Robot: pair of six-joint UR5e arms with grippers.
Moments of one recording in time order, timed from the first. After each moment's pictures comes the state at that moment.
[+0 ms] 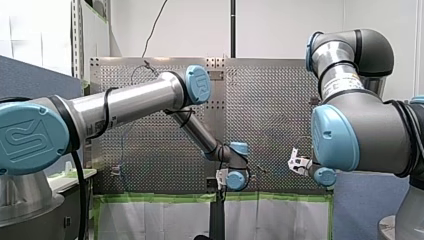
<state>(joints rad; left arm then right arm) -0.73 -2.81 -1.04 -2.54 -1.98 -1.74 1.62 -0.62 1.72 -1.08 1.33 1.81</state>
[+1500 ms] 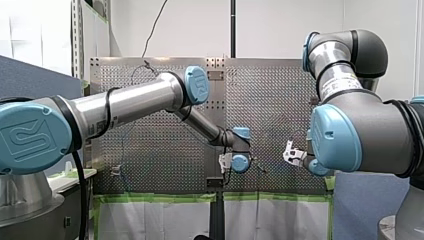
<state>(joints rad) -0.71 -2.81 -0.85 -2.67 -2.00 -1.73 1.65 -0.62 1.57 -0.97 1.30 1.82</state>
